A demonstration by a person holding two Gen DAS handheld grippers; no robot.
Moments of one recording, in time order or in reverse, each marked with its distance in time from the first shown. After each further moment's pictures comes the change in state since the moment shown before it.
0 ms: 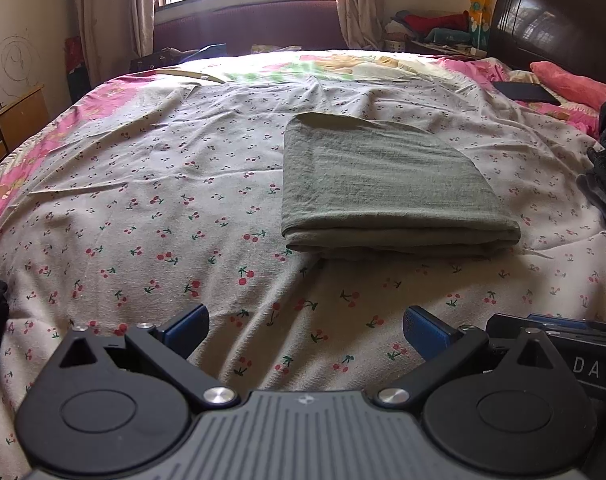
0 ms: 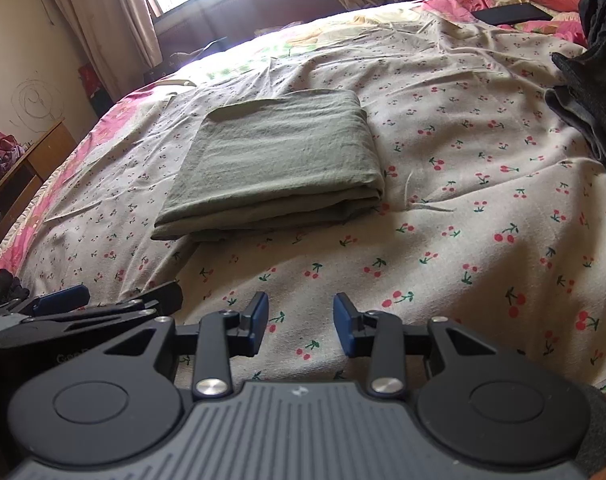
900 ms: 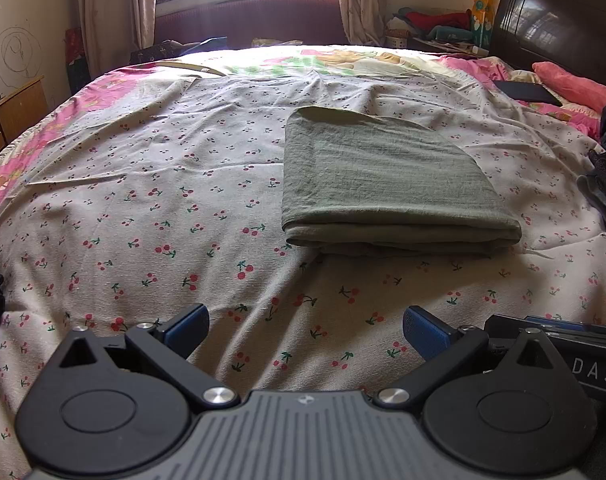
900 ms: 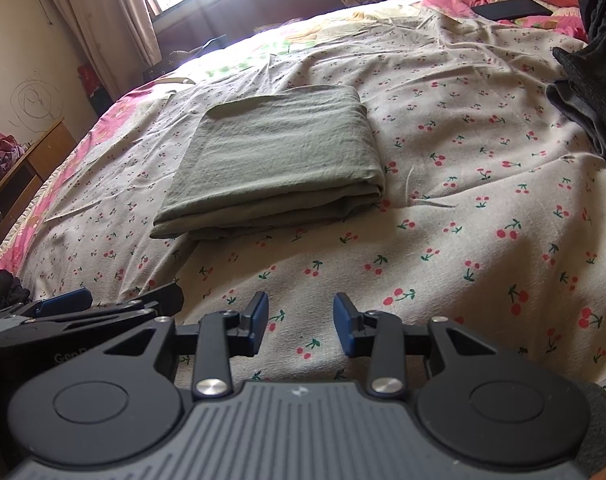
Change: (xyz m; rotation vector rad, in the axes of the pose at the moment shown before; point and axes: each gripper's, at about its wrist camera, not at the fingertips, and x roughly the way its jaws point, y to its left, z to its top) left arm 0.002 0.002 0.000 -0.016 0.014 -0.010; right arm 0.003 -0.001 0.000 0.006 0.008 0.005
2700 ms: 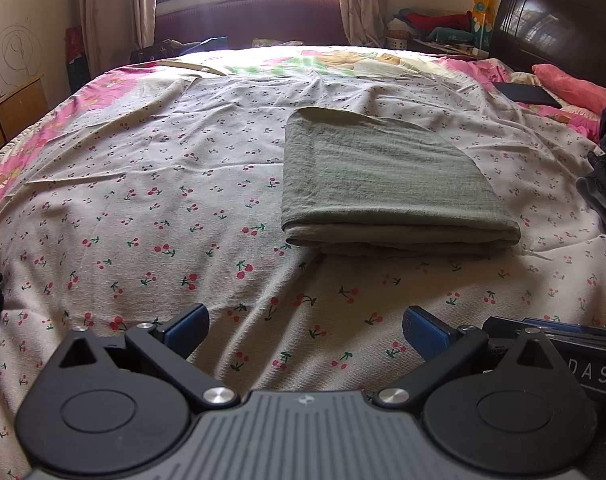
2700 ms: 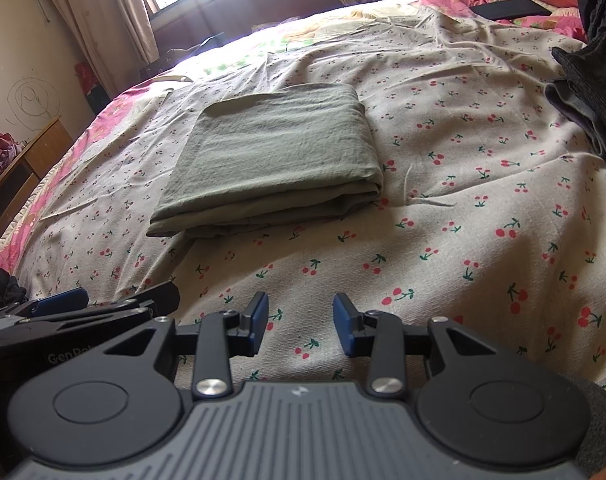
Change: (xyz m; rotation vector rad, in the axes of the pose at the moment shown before) left arm 0.000 0.001 0.000 -0.007 0.003 -0.007; right arm 0.002 0.000 0.000 0.003 0.005 -0.009
